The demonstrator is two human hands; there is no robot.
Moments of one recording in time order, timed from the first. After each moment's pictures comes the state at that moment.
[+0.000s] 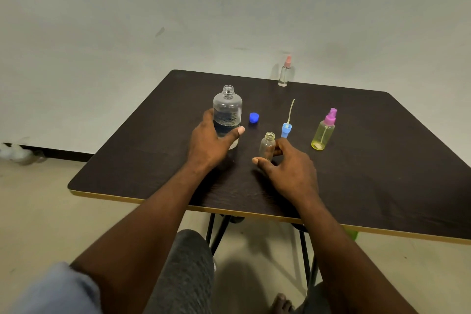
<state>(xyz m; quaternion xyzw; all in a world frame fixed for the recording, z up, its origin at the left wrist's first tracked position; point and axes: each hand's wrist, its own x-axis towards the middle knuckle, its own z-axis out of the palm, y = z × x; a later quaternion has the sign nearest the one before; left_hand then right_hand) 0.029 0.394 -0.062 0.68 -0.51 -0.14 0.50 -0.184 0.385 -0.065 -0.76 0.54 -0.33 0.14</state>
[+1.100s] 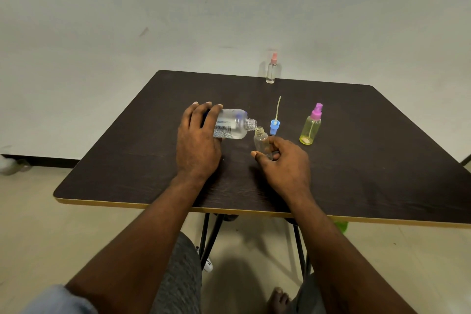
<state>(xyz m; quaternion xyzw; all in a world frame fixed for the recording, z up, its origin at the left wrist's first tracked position) 0.014 0.411 -0.059 0.67 -0.61 0.14 0.40 -0.188 0.389 -0.067 -0.72 0.56 -0.40 0.13</state>
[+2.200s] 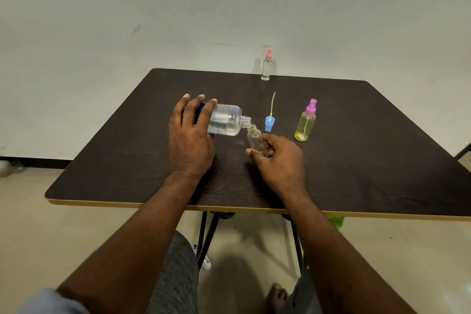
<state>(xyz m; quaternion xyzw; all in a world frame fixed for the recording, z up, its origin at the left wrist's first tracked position) 0.014 0.409 -0.057 0.66 -0.60 0.20 0.41 -0.189 0.390 -0.065 -0.72 0.57 -0.38 0.13</state>
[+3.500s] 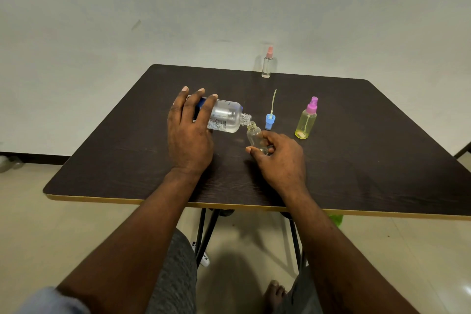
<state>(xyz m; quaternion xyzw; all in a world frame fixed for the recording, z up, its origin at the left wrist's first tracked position) 0.016 0.406 -0.061 0.65 -0.59 0.22 0.42 -0.189 0.390 -0.065 -0.72 0.56 -0.37 0.14</state>
